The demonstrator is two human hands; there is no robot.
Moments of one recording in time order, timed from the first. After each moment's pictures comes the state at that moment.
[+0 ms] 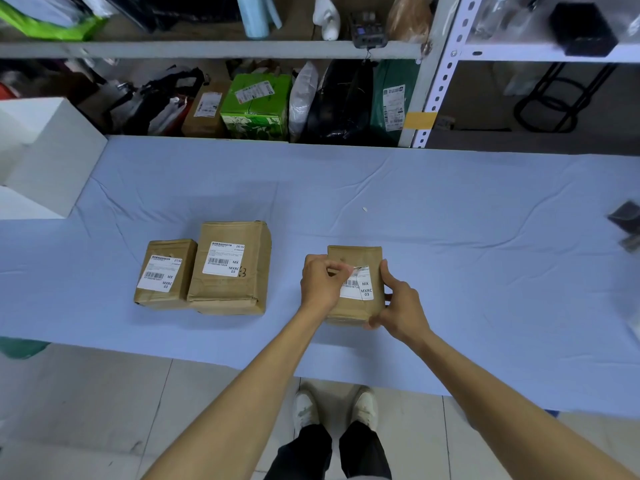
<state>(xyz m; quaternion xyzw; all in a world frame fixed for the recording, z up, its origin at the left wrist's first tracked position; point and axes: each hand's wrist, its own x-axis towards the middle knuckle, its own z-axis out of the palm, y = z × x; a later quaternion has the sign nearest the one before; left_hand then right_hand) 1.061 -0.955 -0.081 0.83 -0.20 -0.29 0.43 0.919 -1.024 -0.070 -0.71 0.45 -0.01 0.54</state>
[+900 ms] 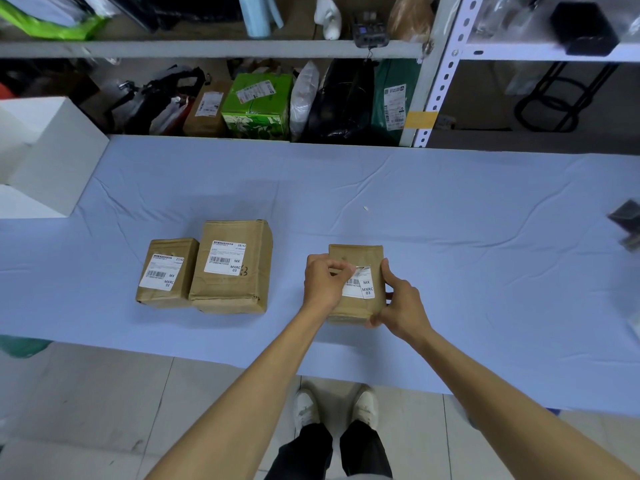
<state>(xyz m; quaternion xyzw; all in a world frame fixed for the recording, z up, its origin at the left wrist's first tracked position) 1.060 -0.956 -0.089 0.81 -0.19 -0.31 0.45 0.920 -1.024 -0.072 -0.71 0.45 -0.01 0.54</state>
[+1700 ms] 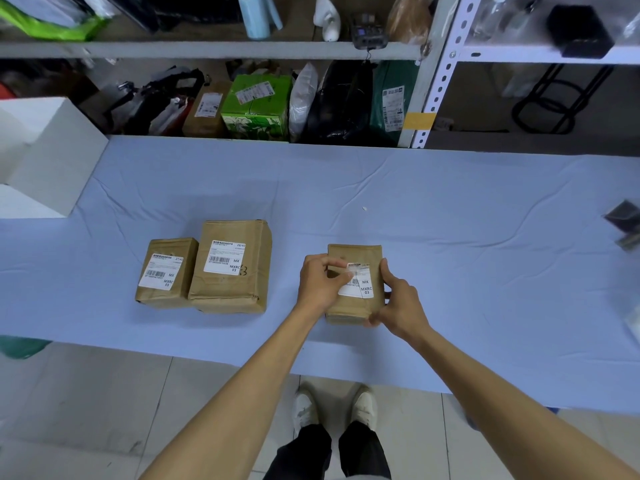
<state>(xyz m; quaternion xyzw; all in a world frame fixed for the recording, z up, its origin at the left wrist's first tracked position) 1.060 -0.945 -0.071 0.80 -0.20 -0.33 0.46 0.922 -1.024 -0.068 -0.73 0.45 0.01 0.51</state>
